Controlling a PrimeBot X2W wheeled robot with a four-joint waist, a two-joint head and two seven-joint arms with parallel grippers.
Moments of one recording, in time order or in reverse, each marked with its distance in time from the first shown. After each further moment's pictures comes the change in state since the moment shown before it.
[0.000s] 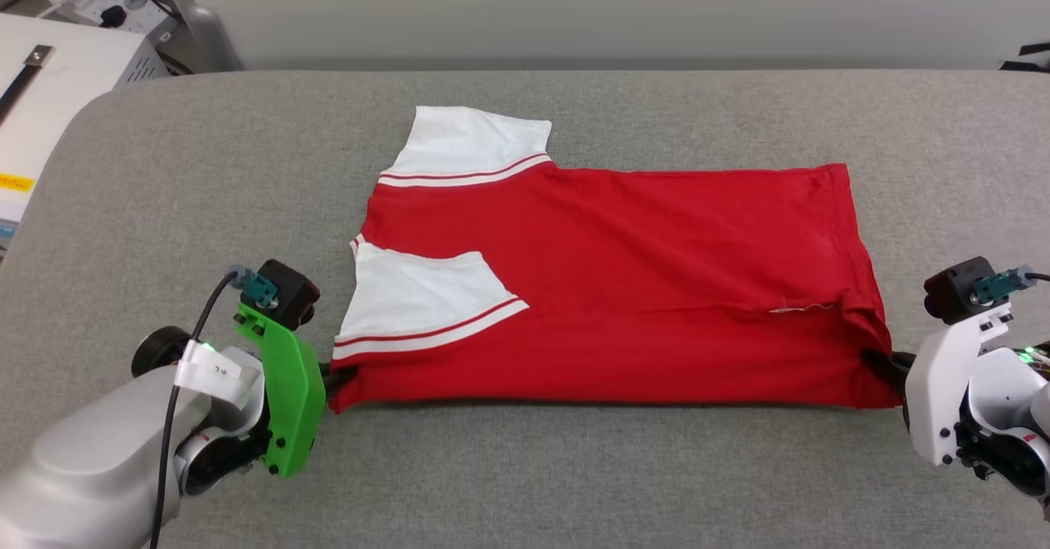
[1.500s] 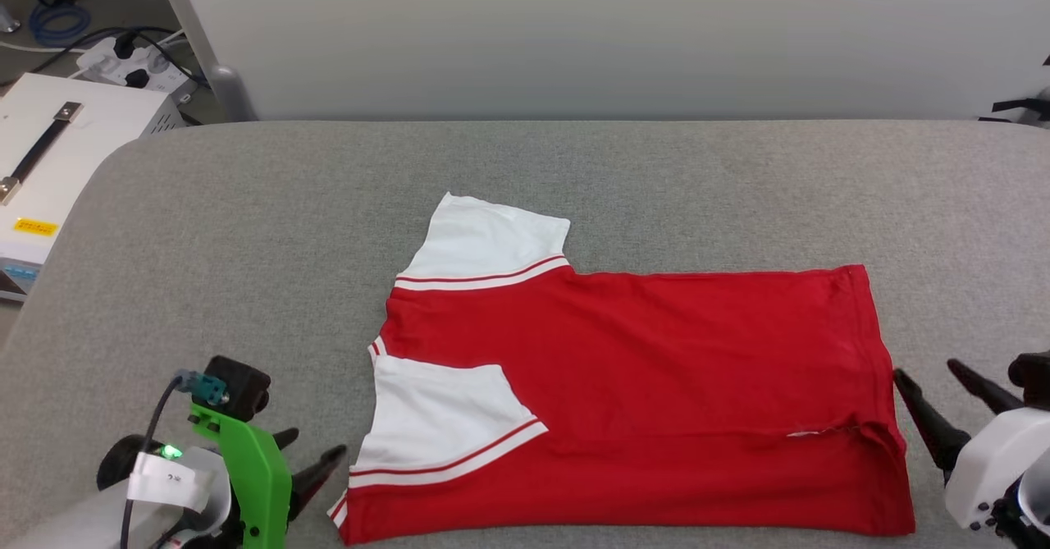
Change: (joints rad) left arm 0.242 0.081 0.055 -0.097 -0.048 0.093 -0.163; right arm 0.368 0.104 -0.416 -0.145 -0.237 0.000 -0.275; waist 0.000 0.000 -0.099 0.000
